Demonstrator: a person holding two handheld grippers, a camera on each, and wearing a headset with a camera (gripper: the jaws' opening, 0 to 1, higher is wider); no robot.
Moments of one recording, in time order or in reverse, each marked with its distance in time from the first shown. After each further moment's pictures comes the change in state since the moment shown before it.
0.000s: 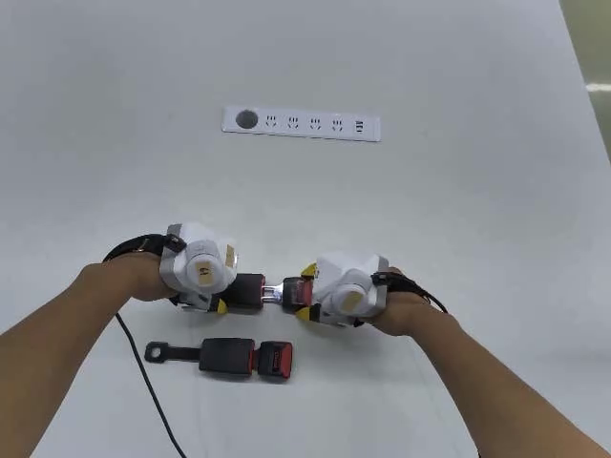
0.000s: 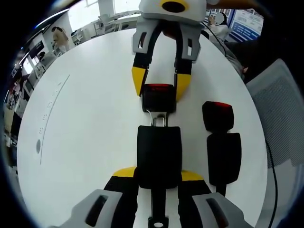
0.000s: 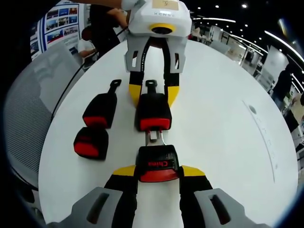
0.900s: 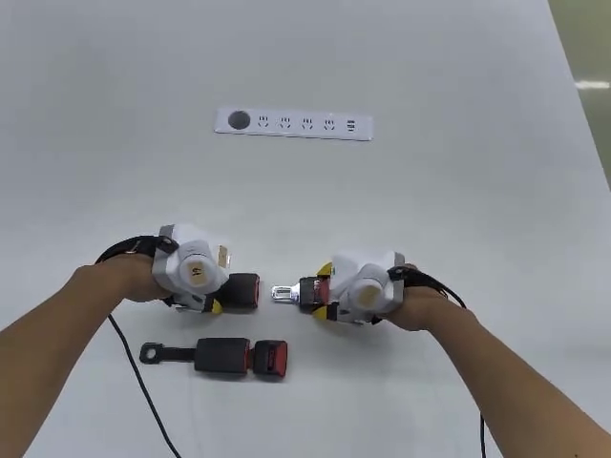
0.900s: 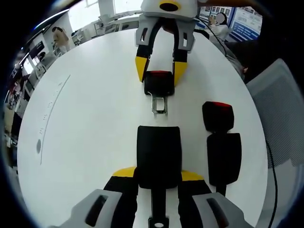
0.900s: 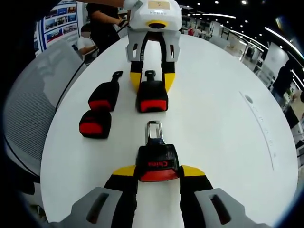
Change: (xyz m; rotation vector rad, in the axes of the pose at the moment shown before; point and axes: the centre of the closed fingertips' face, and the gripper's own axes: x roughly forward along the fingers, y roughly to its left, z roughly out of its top) left arm -0.003 -0.001 0.002 0.000 -0.003 0.005; right arm -0.022 -0.005 -0.030 0.010 0.045 0.006
